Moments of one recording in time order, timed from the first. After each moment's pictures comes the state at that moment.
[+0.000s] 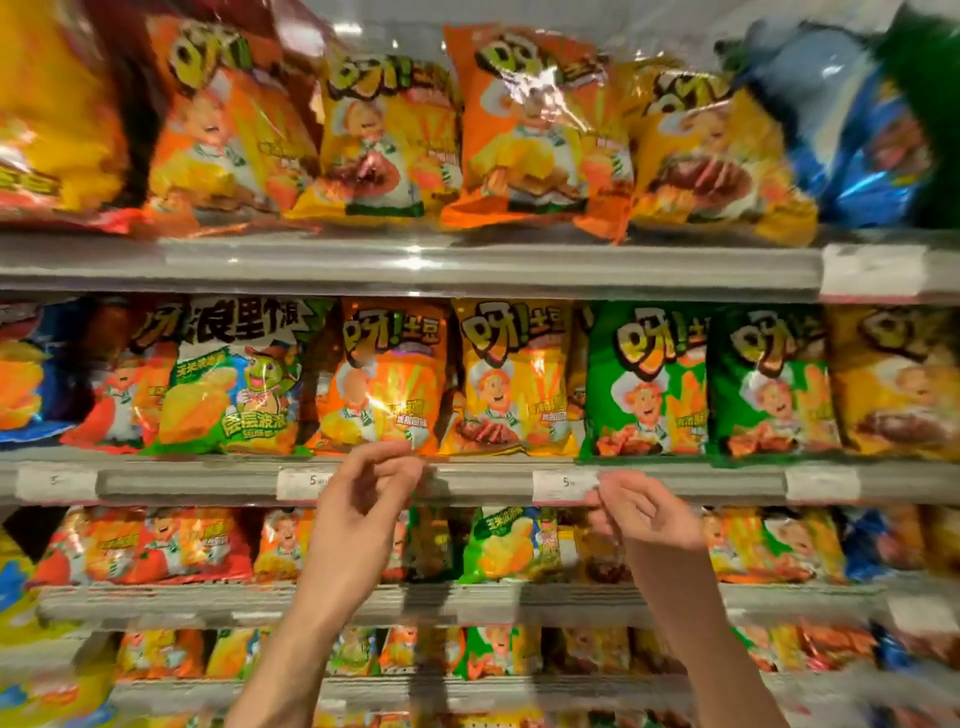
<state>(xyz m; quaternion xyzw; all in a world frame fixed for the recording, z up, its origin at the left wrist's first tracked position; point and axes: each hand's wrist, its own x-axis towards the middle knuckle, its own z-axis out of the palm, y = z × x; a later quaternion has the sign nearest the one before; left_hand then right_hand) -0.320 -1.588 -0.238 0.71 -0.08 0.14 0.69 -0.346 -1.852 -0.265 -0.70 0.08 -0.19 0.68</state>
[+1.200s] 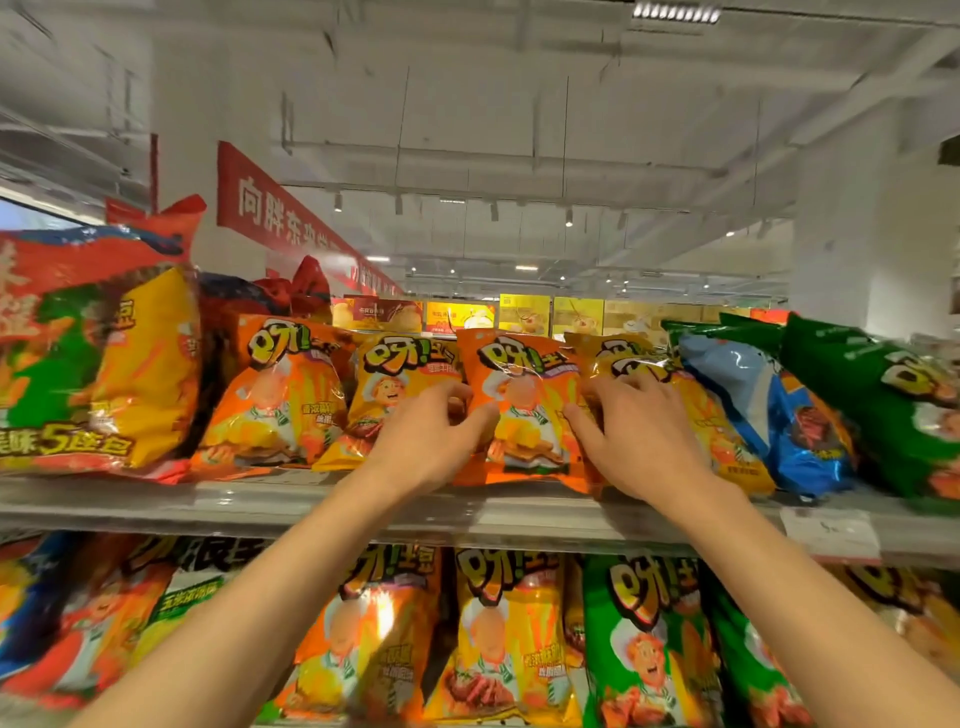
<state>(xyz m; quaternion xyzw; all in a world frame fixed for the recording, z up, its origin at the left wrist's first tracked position) -0.222 -1.634 0.018 0.86 -0.20 0.27 0.38 -0.252 -1.855 0.026 -0.92 0.00 -0.40 0.00</state>
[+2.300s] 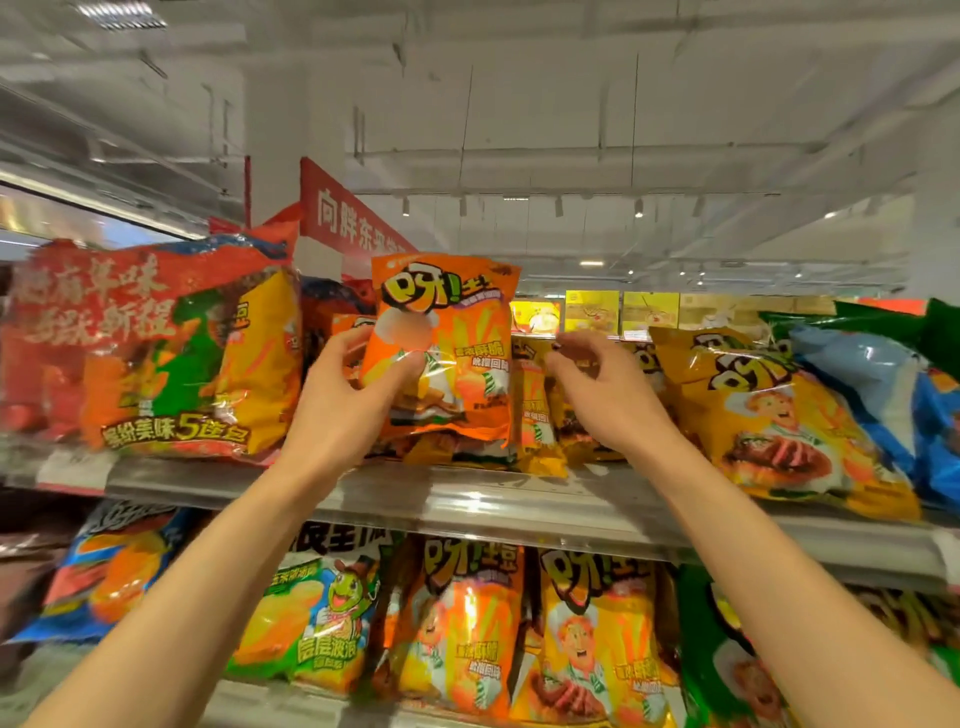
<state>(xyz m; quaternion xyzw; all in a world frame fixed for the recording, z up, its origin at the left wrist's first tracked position) -0.239 -1.510 0.020 0.71 -0.13 0.39 0.56 -0.223 -1.756 0.048 -0.82 -0.17 -0.32 0.43</state>
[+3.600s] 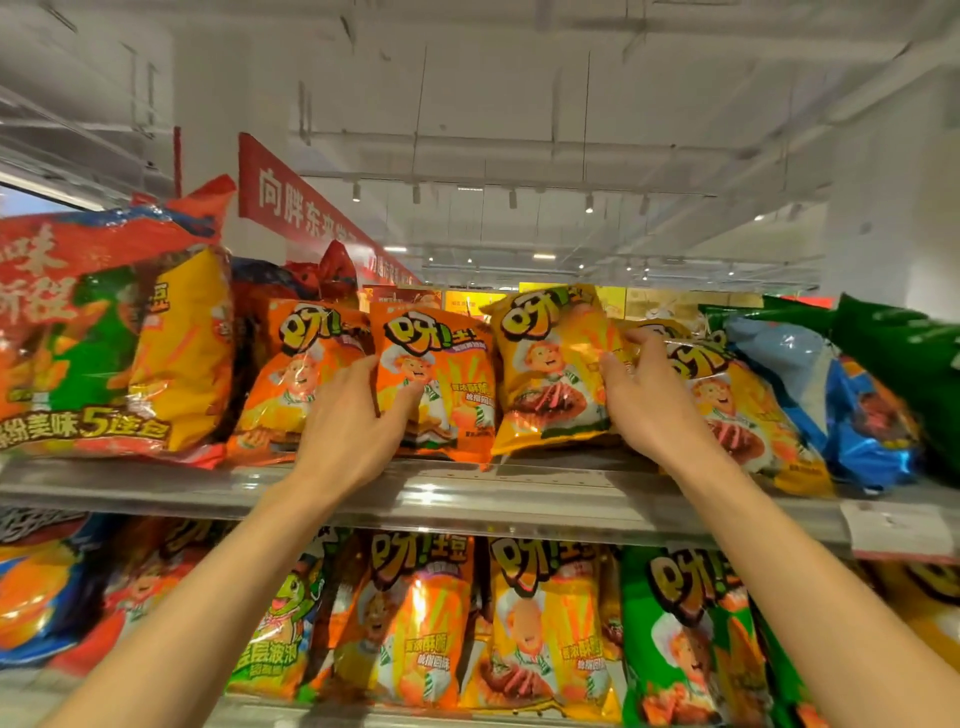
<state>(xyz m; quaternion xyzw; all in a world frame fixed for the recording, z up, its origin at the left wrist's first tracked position) -0.185 -1.544 -0.007 0.84 -0.12 0.40 0.33 -0.225 -1.828 0.033 -0.85 -0.02 -0.37 0.37</state>
